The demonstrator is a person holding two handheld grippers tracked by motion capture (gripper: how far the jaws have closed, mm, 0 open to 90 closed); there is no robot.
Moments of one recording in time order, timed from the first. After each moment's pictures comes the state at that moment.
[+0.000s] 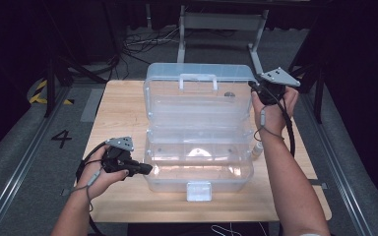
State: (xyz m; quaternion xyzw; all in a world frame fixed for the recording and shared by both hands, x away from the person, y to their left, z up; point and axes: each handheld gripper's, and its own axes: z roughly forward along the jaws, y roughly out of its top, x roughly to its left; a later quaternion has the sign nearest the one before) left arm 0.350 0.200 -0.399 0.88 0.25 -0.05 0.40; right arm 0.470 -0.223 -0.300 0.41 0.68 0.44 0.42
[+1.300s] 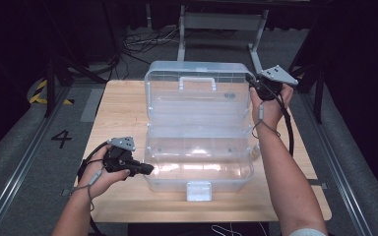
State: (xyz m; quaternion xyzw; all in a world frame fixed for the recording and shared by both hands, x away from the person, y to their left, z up) left arm 0.353 0.198 -0.401 0.88 0.25 -0.06 0.40; right arm 0.499 -0.228 -0.317 0.40 0.66 0.49 0.41
